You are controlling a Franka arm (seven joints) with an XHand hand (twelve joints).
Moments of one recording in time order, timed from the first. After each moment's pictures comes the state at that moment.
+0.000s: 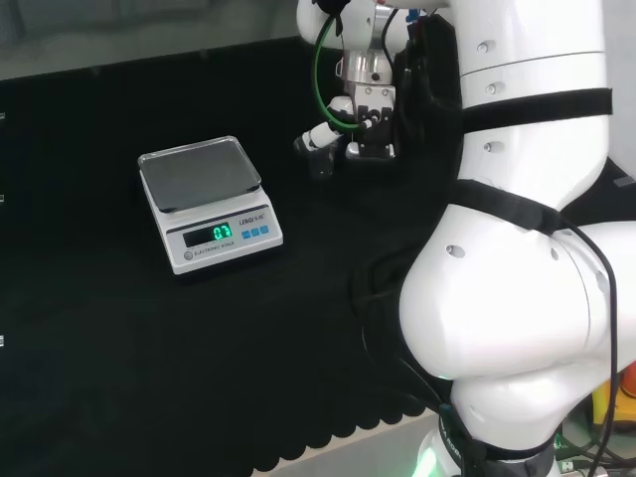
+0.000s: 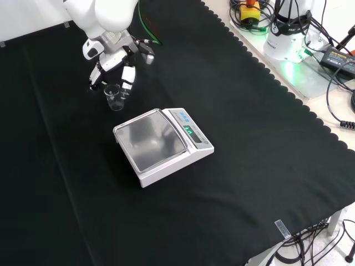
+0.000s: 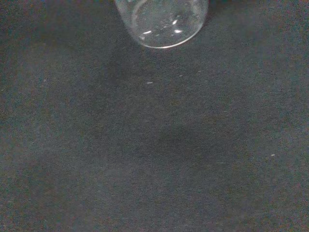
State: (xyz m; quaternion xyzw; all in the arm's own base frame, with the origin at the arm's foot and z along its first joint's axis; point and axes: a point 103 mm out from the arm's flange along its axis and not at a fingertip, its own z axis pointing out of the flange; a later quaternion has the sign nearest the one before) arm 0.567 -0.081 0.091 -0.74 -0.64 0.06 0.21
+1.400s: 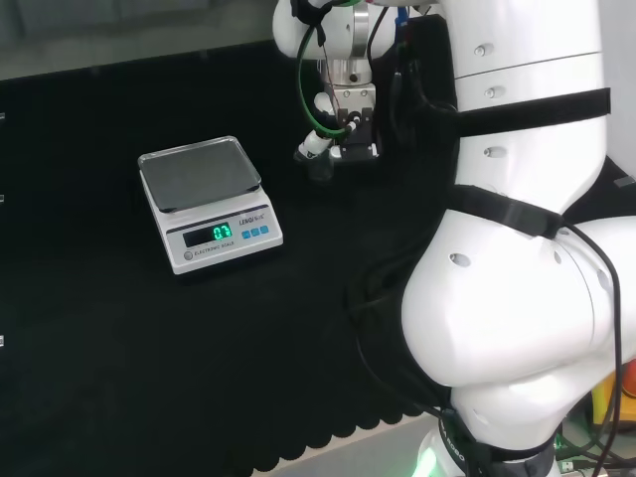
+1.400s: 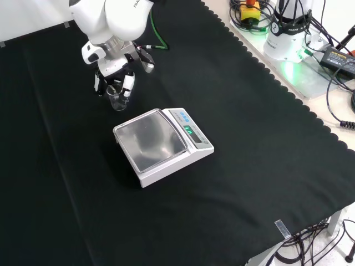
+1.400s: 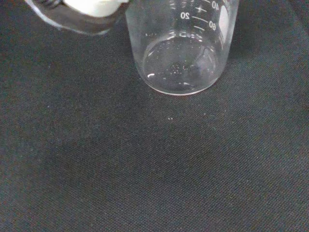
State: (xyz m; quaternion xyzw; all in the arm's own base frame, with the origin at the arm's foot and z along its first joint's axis) arm 0.583 -0.056 0.092 -0.75 -0.64 0.08 0.13
